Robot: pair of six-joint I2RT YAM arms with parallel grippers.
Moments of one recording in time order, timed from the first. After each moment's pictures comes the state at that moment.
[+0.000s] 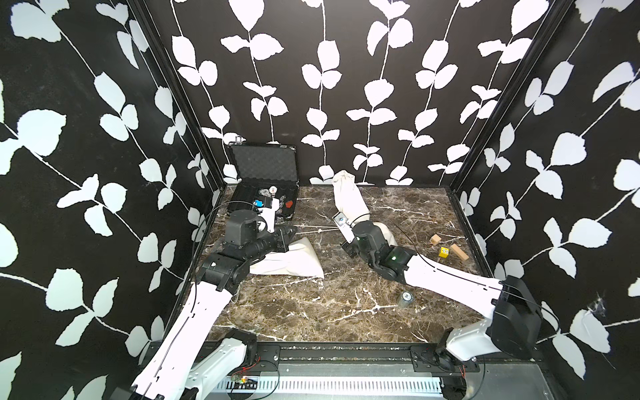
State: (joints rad) left arm -0.30 0.91 1.04 -0.57 0.39 -0.41; right arm 0.87 1.46 1.06 -0.09 0.39 -0.23
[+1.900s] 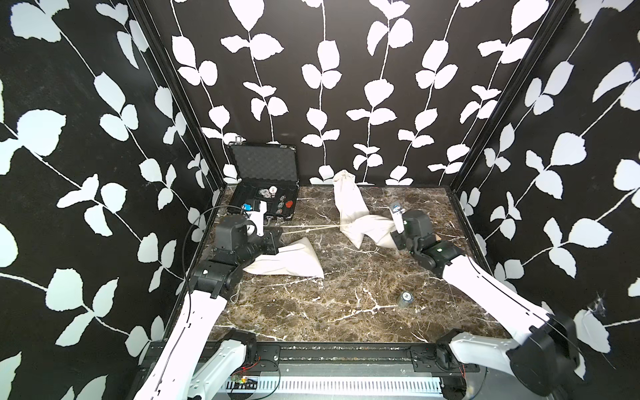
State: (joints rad) left arm -0.24 0.87 1.04 -0.61 0.27 -0.29; right arm 0.48 1.19 1.01 -0.38 0.42 -0.26
